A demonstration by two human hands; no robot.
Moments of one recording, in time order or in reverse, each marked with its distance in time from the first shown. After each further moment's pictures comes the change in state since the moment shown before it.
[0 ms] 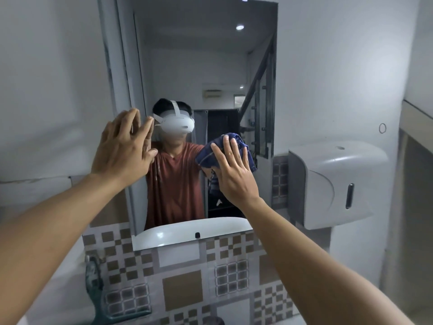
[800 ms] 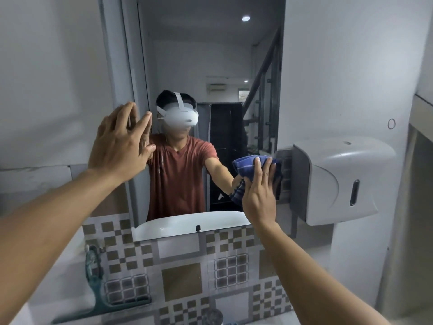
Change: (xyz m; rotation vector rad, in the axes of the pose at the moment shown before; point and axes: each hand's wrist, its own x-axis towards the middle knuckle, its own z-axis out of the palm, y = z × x) left_hand -0.011 -0.005 0.009 0.007 0.009 -0.015; right_hand -0.074 0.025 0.025 0.258 0.057 0.497
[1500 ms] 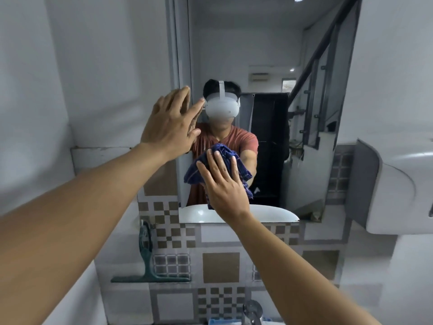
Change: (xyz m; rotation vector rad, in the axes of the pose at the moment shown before) left_hand 0.008 -0.016 -0.009 0.139 -0.093 0.060; right_hand -0.035 -0.141 0.078 -0.227 -0.099 -0.761
